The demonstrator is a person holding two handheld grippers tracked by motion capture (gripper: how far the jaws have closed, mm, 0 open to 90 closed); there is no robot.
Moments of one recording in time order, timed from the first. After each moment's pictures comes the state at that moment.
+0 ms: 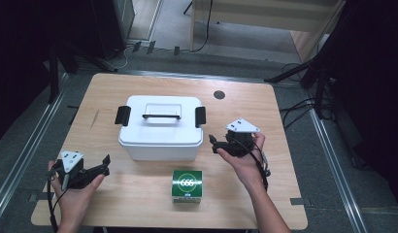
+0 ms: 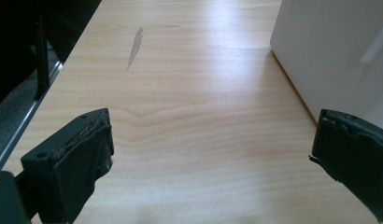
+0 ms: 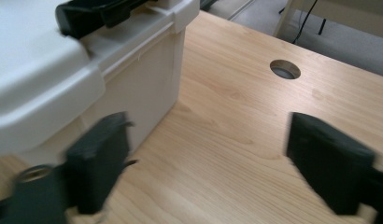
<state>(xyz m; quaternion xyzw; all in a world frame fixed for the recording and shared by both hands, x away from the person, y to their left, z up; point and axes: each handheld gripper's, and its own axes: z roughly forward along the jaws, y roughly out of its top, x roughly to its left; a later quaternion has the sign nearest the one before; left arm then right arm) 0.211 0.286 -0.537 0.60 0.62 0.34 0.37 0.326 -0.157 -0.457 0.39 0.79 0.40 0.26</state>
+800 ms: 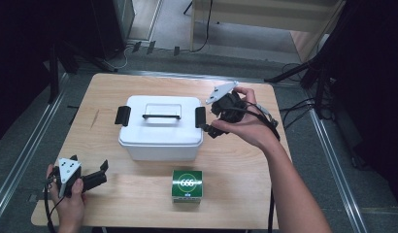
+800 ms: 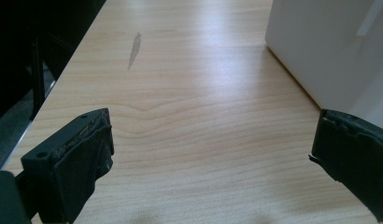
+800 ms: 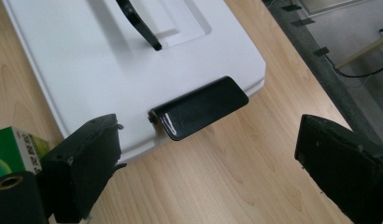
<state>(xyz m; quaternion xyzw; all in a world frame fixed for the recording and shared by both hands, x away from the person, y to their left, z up) 0.202 0.289 -0.550 0.61 0.58 0.37 0.39 0.366 -0.115 -0.351 0.17 0.92 0.29 0.18</state>
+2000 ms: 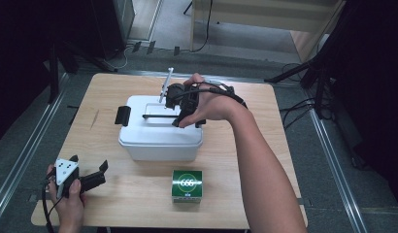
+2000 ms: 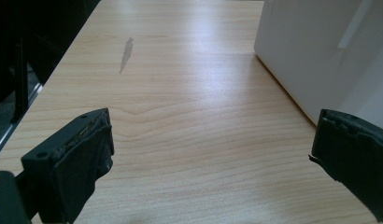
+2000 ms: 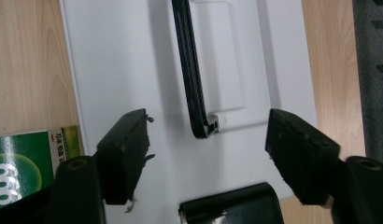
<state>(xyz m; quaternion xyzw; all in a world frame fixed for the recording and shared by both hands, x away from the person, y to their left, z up) 0.199 0.294 -0.549 0.60 0.58 0.35 0.42 0.388 -0.003 -0.339 0.02 0.98 0.15 0.12</state>
